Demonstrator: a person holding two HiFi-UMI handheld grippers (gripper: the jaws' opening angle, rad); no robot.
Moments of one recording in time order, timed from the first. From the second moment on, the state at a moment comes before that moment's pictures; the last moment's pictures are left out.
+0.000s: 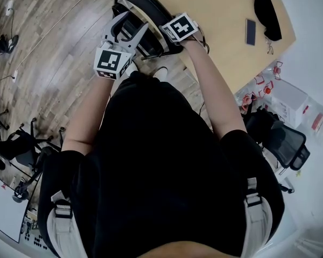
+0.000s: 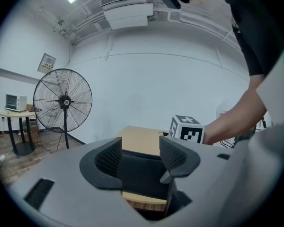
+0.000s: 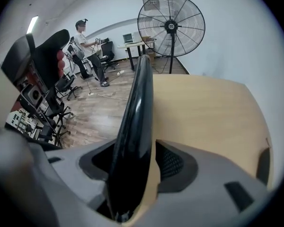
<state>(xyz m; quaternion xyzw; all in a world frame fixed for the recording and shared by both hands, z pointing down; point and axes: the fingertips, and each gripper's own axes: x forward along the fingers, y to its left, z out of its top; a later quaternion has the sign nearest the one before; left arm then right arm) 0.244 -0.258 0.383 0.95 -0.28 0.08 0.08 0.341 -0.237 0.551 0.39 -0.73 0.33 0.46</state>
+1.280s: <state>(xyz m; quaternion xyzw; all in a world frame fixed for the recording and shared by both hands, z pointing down) 0.174 -0.209 0.394 0.91 -0.39 0.10 0.08 0.285 -0.209 0.543 0.37 -0.73 0.33 0.47</state>
